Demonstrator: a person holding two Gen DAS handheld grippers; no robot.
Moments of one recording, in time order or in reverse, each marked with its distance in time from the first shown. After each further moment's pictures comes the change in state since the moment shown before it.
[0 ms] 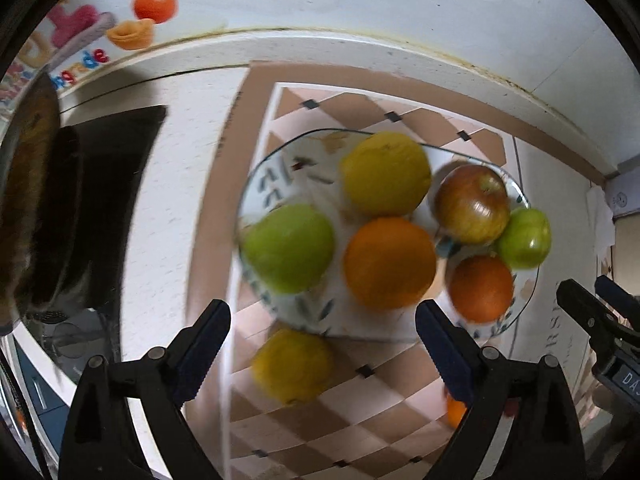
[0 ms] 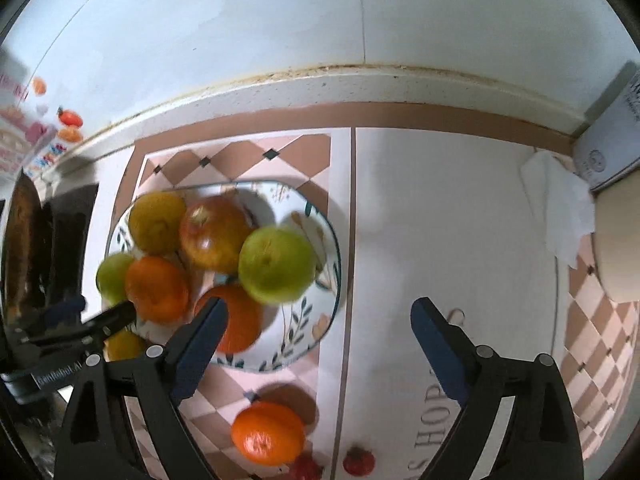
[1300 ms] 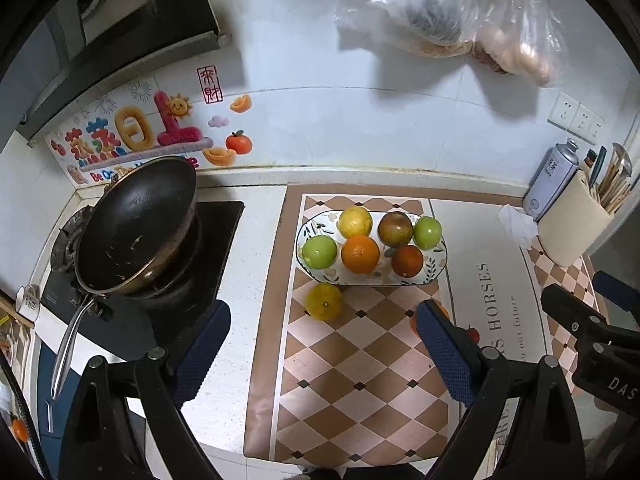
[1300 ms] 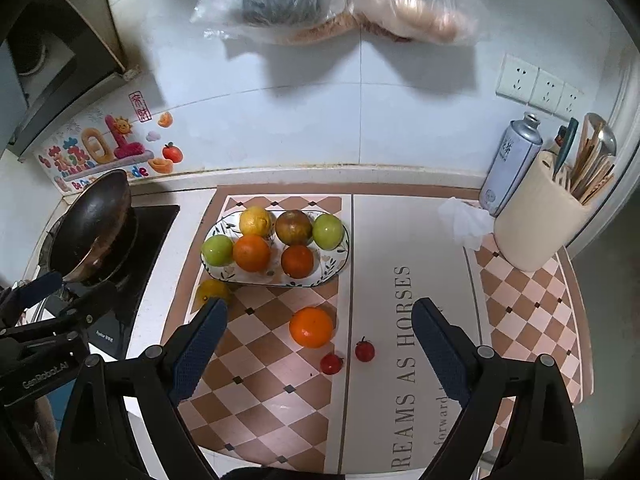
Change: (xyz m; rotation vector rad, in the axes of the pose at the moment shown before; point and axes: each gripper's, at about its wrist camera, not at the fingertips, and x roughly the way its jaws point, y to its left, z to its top) left arm -0.208 0.011 -0.164 0.091 -0.484 0.001; right arm -0.246 0.053 -0.183 -0.031 -0.390 -0.035
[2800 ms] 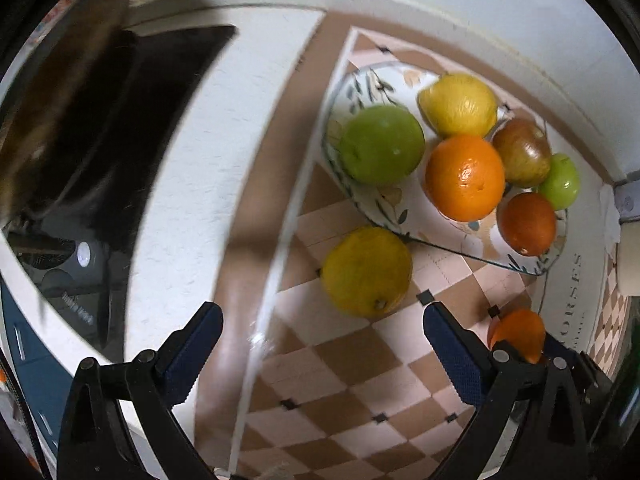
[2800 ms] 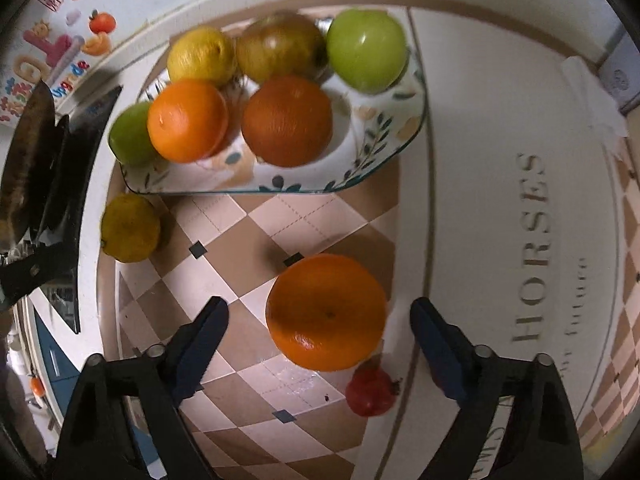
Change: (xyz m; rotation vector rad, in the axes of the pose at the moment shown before) left arm 0.253 0.037 -0.008 -0.217 0.553 0.009; right arm 0.299 -0.001 -0.049 0.025 0.550 0.137
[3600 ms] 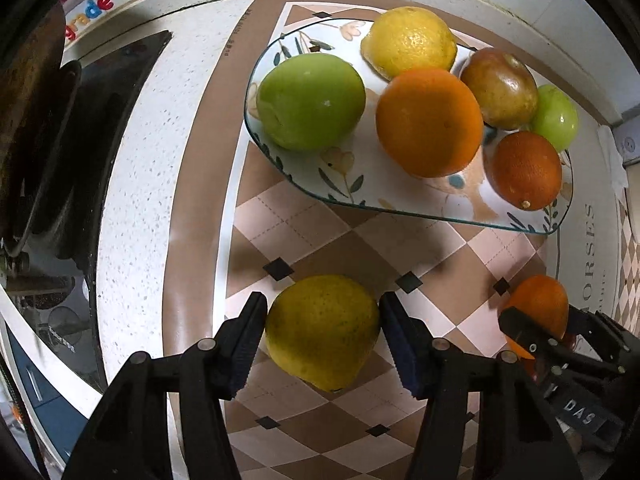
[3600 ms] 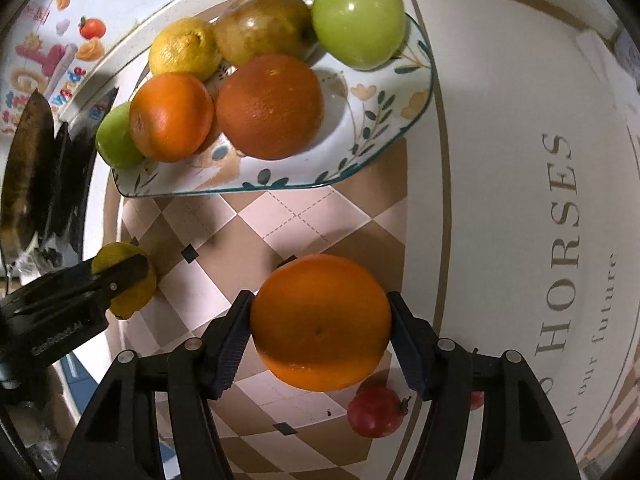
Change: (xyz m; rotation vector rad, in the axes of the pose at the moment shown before) left arm 0.021 -0.048 -0.030 0.139 -0.003 0.016; right arm 0.009 -0.016 0.005 0.012 0.006 0.041
